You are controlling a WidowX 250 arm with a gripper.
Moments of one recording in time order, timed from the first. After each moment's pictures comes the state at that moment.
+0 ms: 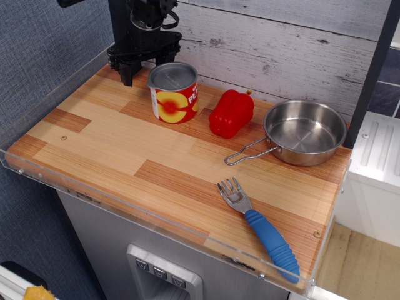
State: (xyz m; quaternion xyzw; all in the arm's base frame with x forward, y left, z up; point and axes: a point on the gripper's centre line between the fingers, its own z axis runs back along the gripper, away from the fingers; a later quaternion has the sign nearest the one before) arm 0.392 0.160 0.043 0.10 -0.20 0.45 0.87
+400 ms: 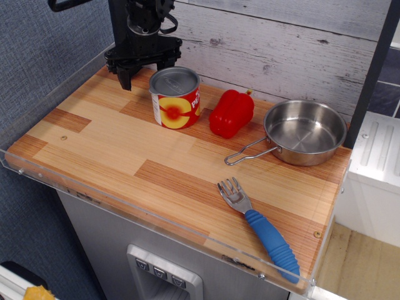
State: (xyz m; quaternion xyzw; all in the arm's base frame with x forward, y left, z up) arm 0.386 0.156 0.041 0.10 -0.20 0.42 0.88
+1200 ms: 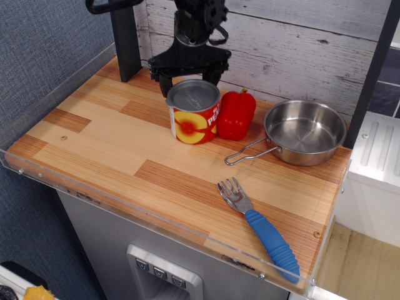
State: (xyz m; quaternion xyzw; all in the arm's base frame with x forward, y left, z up) arm 0.391 0.083 0.045 0.08 -0.21 0.34 0.91
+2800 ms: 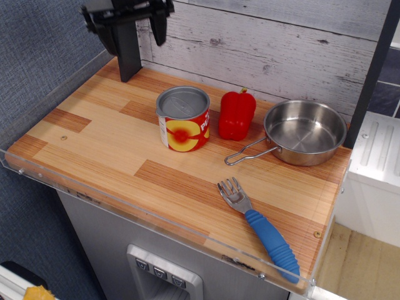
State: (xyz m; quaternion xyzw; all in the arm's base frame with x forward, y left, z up) arm 0.353 0.140 0.122 0.00 -0.16 0.35 0.92
